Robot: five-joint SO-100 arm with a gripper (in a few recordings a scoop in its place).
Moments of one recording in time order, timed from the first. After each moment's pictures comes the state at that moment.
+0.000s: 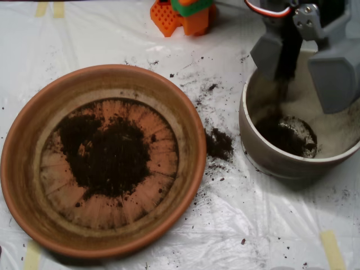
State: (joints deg) arm -24.6 83.7 50.2 97.2 -11.2
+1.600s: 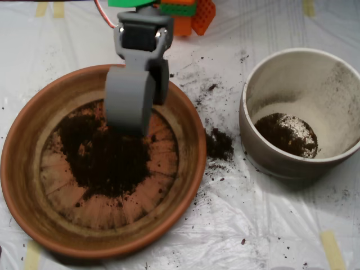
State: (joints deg) arm 16.0 124.4 119.0 53.7 -1.2
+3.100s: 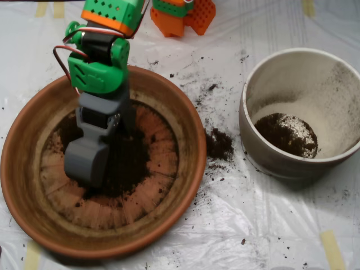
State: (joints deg) arm 29.4 81.4 107.7 46.5 -6.4
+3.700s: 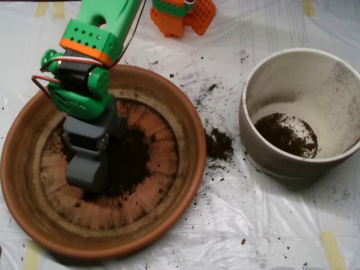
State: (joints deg) arm 30.0 63.8 80.2 64.2 -10.0
